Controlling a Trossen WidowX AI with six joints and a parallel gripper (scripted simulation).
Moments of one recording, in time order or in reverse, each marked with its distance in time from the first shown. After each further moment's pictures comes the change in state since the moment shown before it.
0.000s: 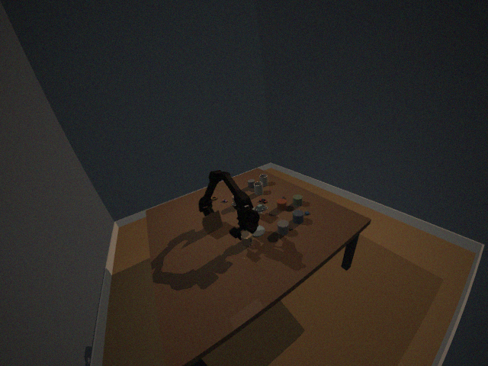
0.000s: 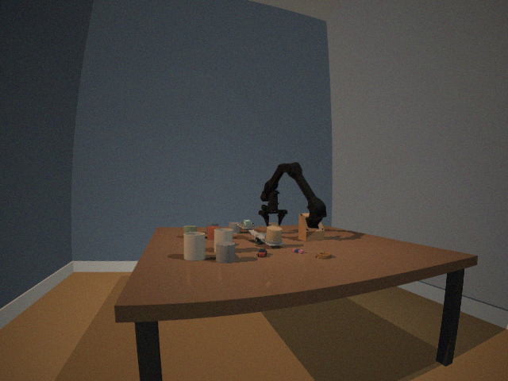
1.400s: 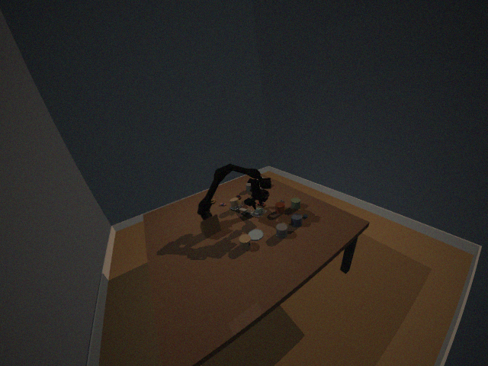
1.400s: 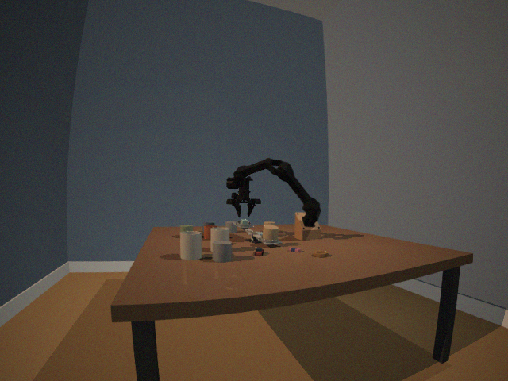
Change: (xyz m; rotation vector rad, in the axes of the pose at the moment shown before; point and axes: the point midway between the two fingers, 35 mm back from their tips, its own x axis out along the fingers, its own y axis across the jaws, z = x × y) arm -0.061 0.237 -0.099 0.022 -0.024 0.008
